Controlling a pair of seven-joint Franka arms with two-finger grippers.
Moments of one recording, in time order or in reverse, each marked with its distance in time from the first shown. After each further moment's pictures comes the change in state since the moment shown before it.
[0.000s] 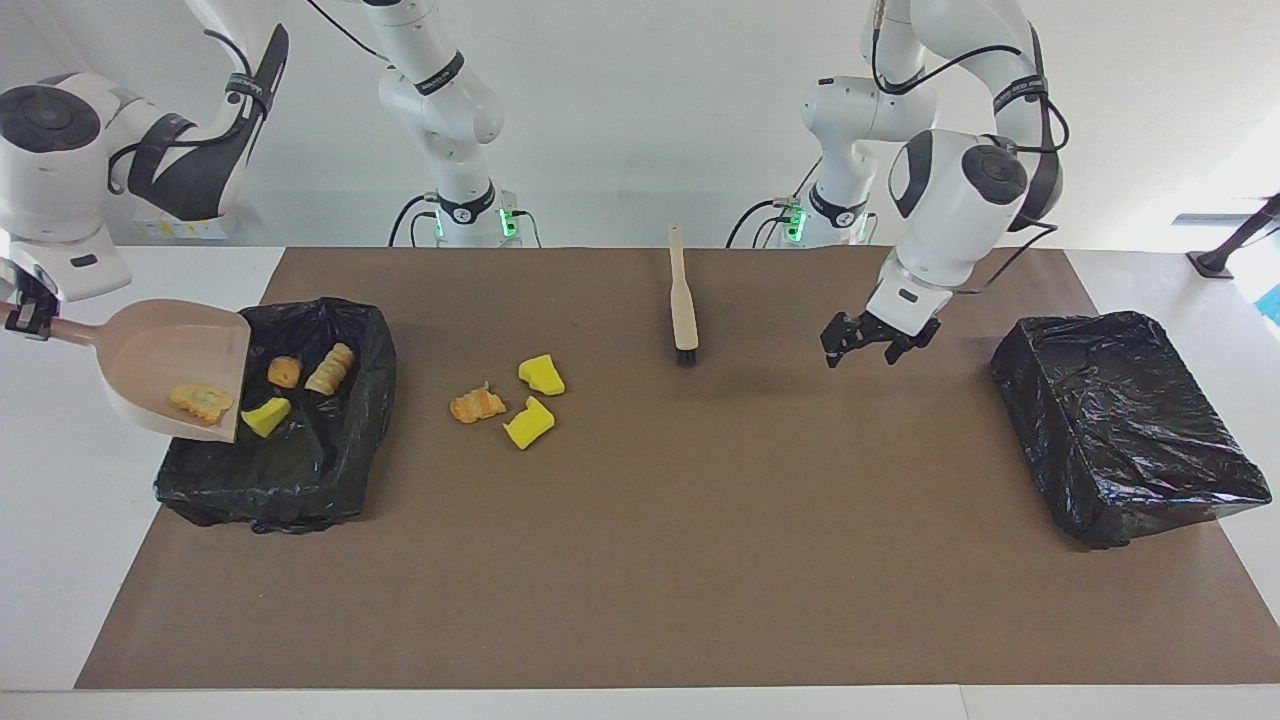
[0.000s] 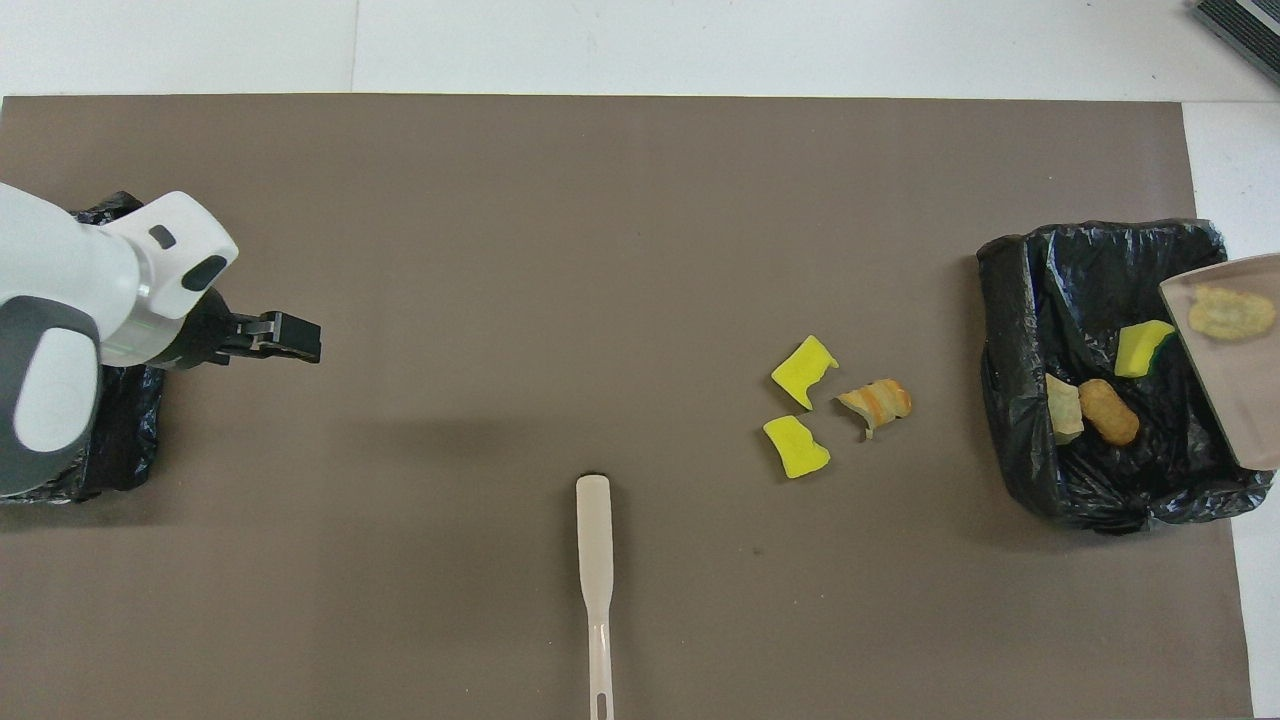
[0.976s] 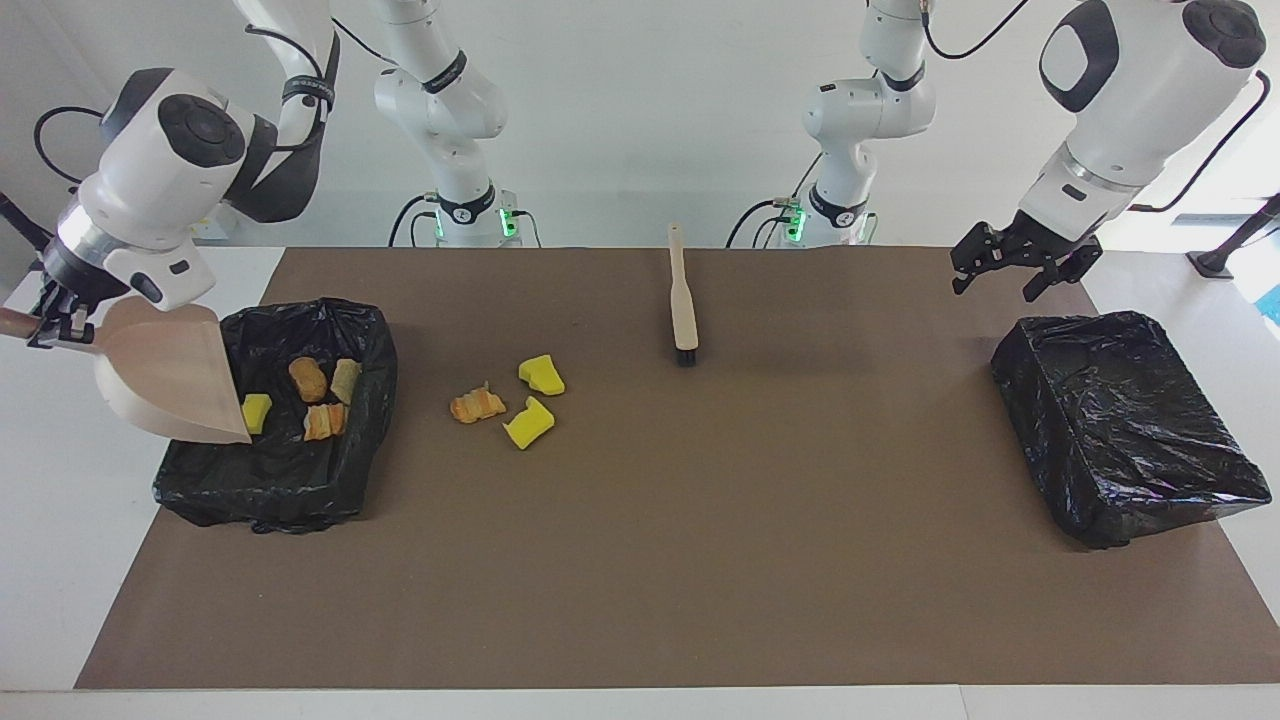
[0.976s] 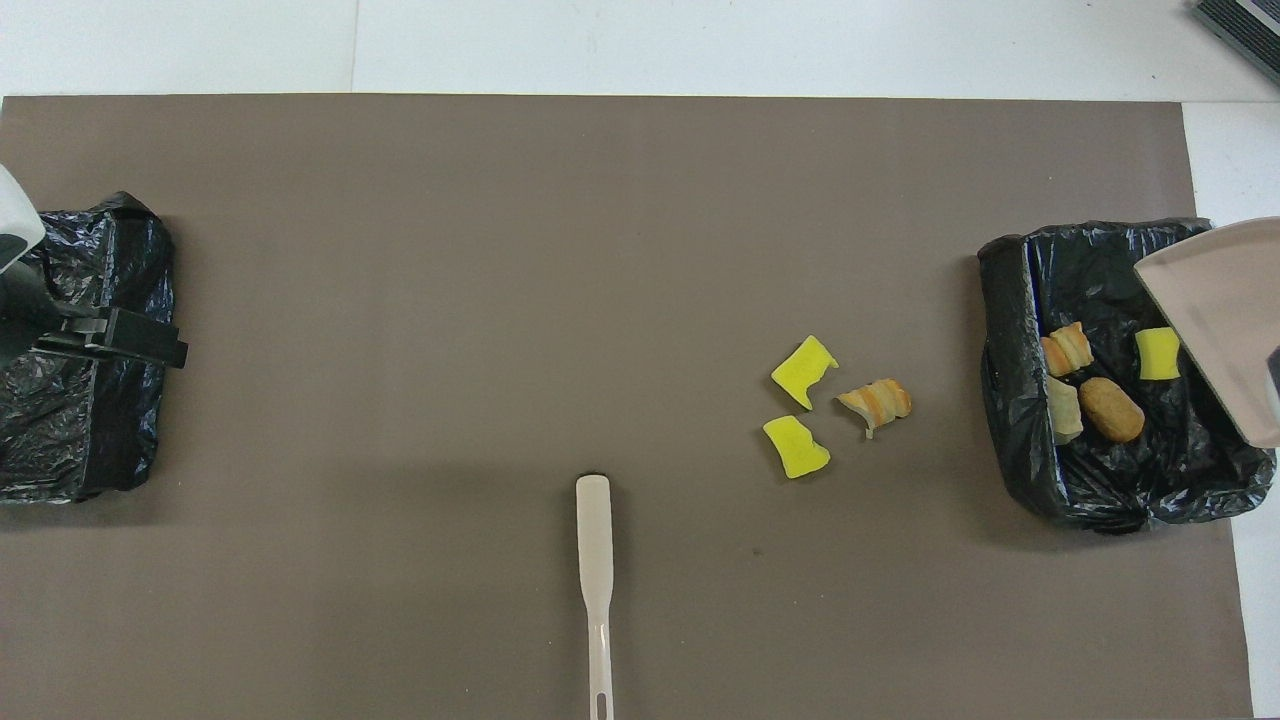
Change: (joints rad) left arm 0.058 -0.057 -0.005 0.191 0.056 -0.249 0.097; right arm 0.164 -0.046 -0.004 0.038 -0.080 -0.119 0.043
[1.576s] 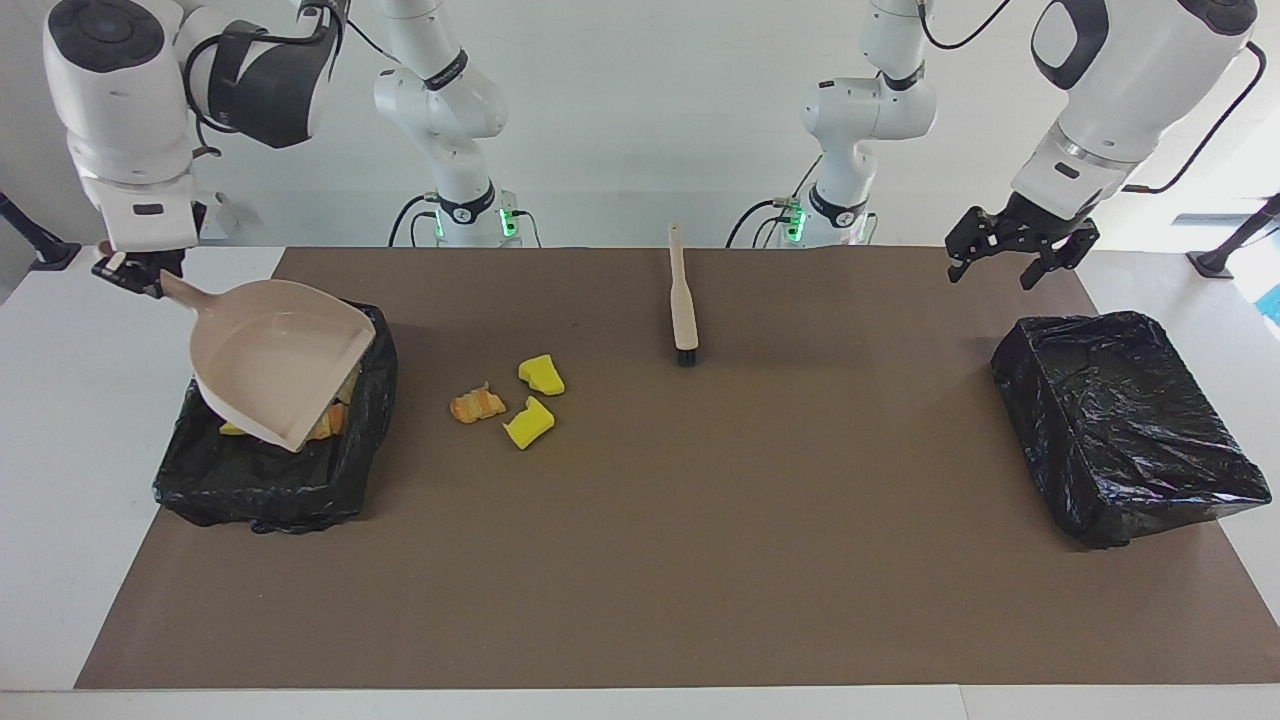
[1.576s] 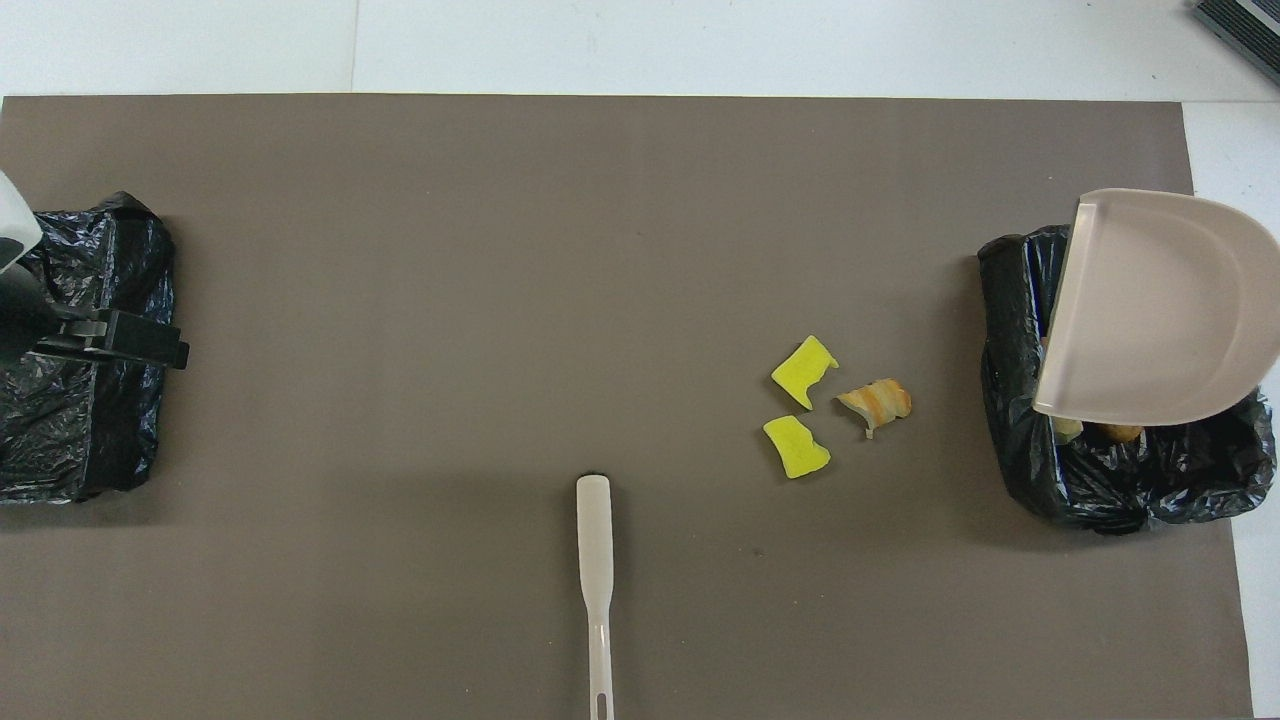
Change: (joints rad) left arm -0.108 -0.020 0.093 0.003 0.007 -0.003 -0.027; right arm 0.063 -0.039 0.042 0.095 0.416 -0.416 0.571
